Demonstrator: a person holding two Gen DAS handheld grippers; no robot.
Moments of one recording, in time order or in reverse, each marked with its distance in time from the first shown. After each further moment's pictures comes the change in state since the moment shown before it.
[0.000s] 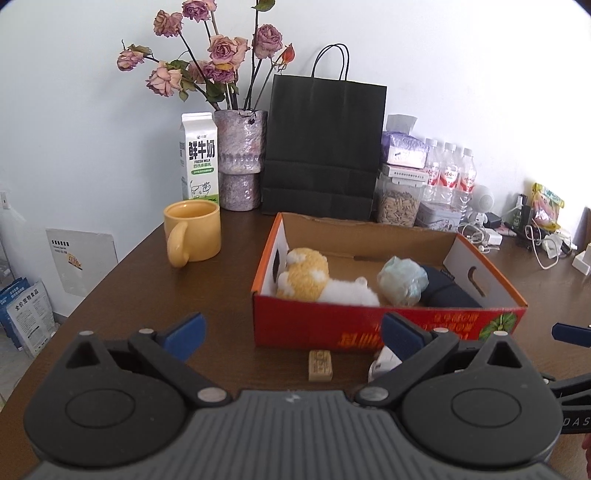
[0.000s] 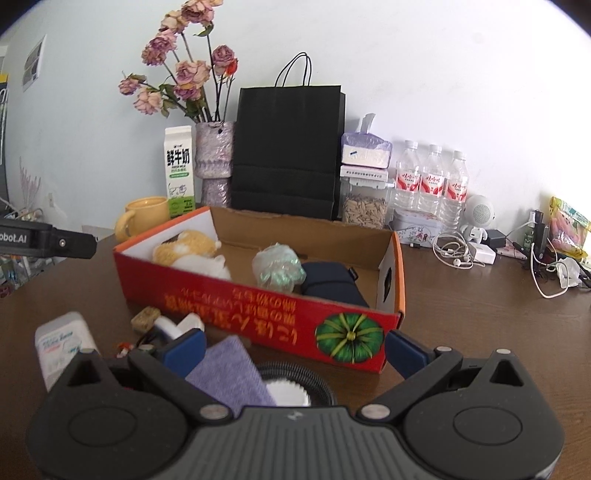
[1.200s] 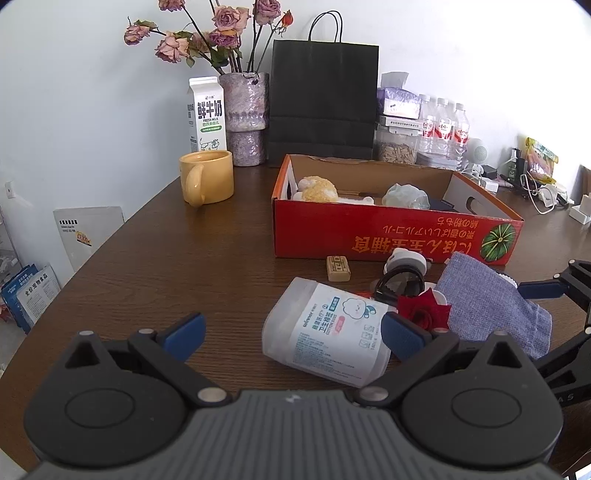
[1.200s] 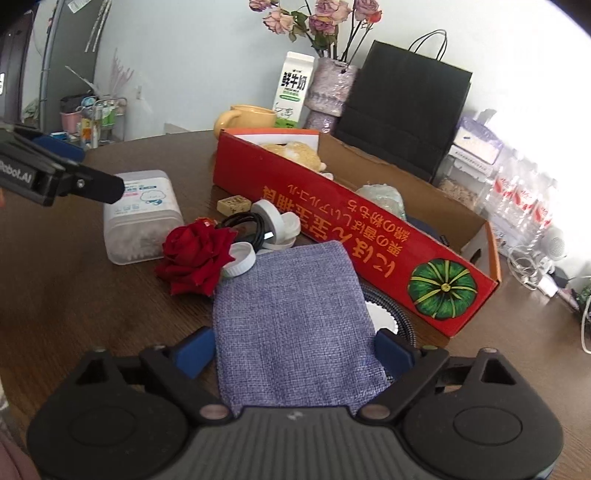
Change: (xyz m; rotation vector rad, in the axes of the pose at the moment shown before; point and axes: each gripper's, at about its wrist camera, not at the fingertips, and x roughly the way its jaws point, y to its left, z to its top) left arm -0.028 0.014 -0.063 0.051 0.080 0.001; right arm 0.006 0.042 -0.044 -0.349 0.157 0.189
